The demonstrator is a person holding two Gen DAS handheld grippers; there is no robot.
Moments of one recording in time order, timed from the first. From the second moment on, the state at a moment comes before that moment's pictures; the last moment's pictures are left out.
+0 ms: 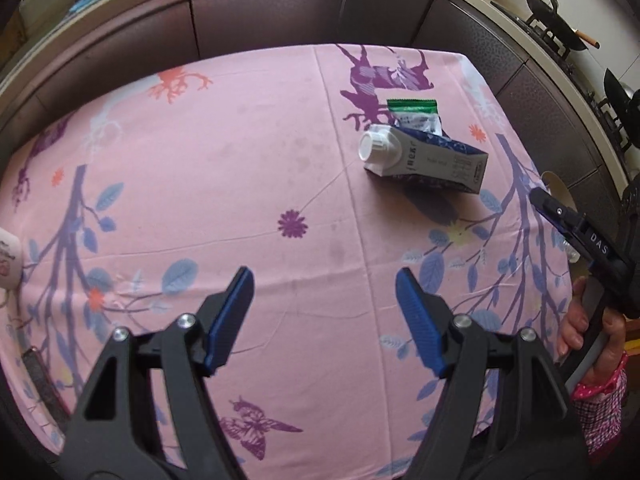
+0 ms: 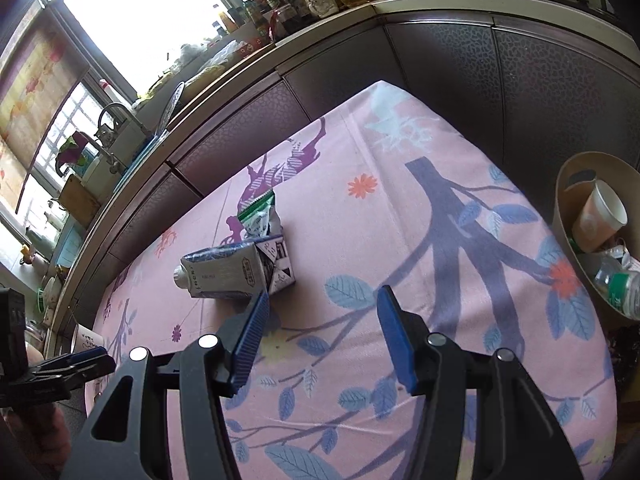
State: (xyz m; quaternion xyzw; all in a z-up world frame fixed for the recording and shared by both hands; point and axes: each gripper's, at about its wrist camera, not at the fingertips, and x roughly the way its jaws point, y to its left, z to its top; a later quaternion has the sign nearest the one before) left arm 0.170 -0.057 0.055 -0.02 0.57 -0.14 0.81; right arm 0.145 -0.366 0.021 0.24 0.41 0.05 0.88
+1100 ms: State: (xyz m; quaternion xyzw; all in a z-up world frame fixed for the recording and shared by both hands) left arm 0.216 -0.066 -0.007 -0.22 0.57 -0.17 0.77; right arm 0.162 -0.256 -0.014 0.25 0.47 0.34 0.77
